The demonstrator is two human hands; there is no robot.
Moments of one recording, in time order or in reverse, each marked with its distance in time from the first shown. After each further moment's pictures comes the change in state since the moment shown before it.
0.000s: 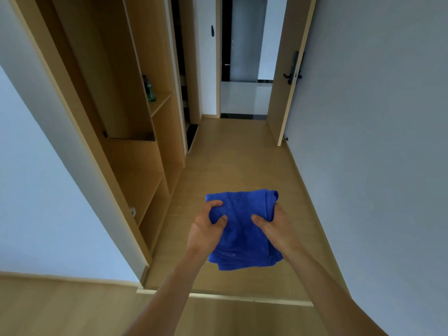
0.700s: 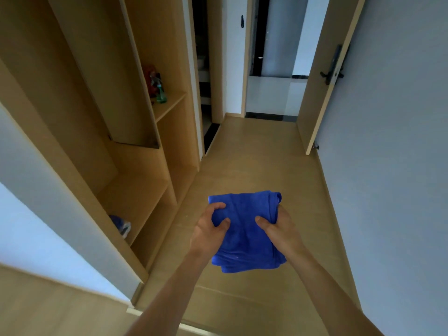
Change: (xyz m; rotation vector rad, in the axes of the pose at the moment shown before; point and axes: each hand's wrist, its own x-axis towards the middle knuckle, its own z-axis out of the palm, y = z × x) left_hand 0.206 0.031 0.092 0.065 0.168 -0.068; right_hand 0.261 0.019 -0.041 -0.015 -0.133 -0.030
